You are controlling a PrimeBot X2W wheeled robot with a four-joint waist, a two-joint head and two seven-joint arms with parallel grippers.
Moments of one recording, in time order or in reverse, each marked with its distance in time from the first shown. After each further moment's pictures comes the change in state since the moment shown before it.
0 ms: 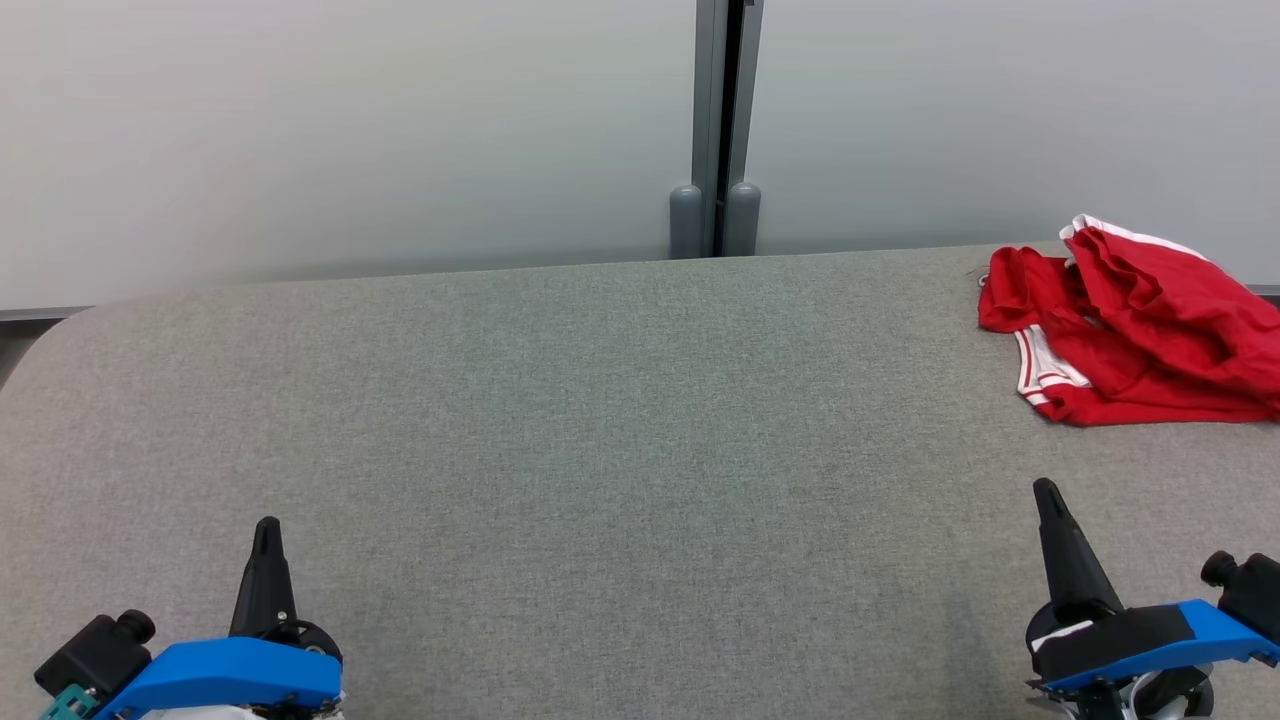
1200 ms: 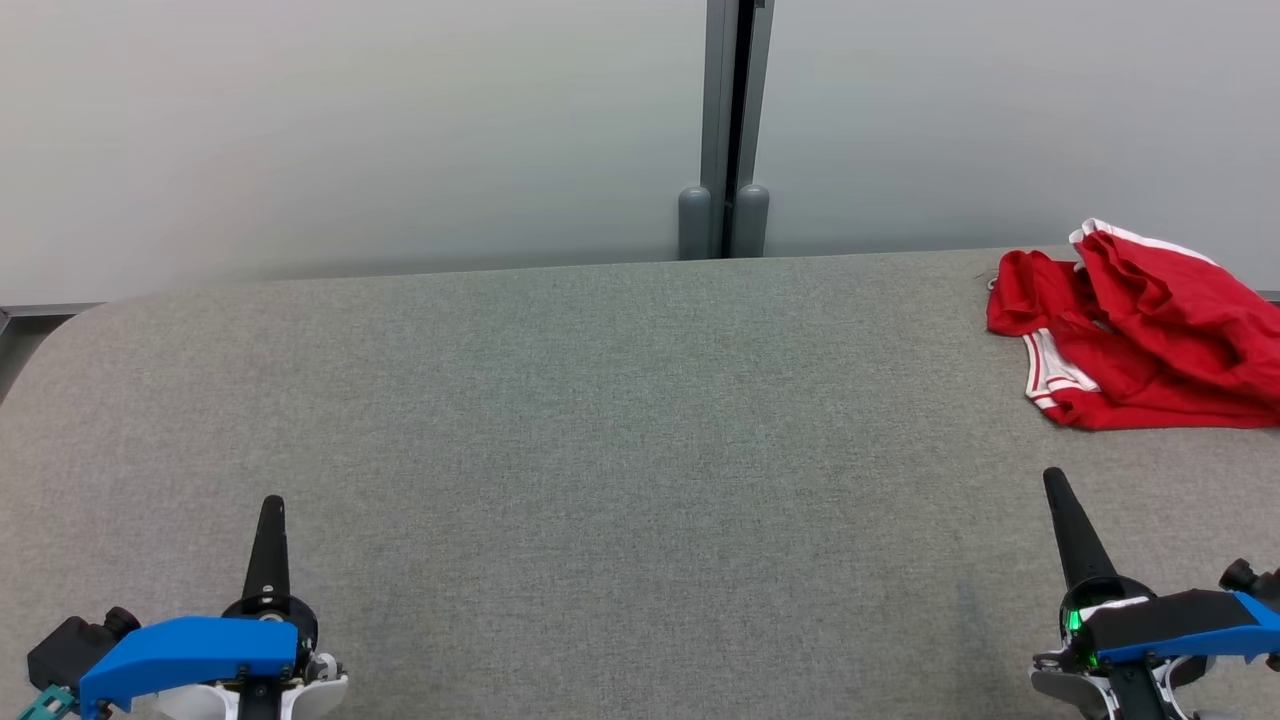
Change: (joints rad) left arm -0.038 -0.021 0.037 -0.011 -0.399 -0.016 0.104; right arm -0.035 0.000 -0.024 0.035 0.422 0.000 0.067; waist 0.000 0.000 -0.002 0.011
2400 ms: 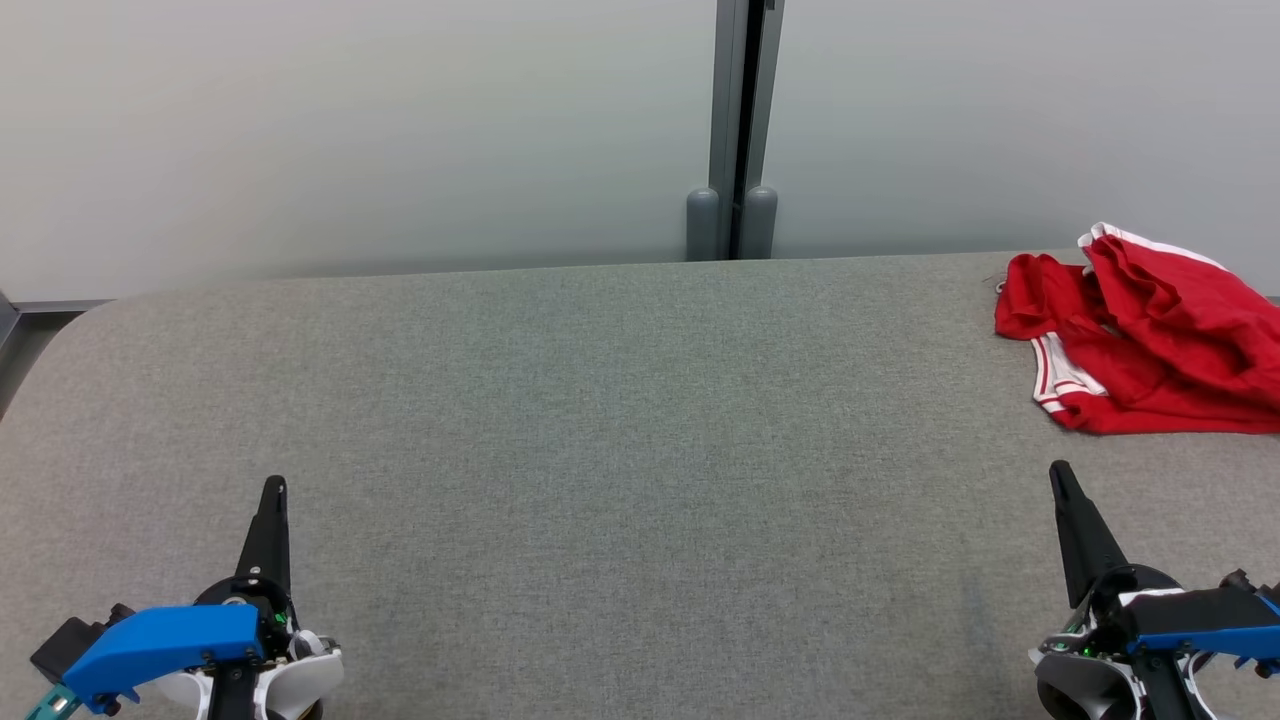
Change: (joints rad) left arm -0.026 -0.010 0.025 -0.007 -0.283 -0.010 0.071; right arm -0.022 0.000 -0.017 0.026 0.298 0.000 0.046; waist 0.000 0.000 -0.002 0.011
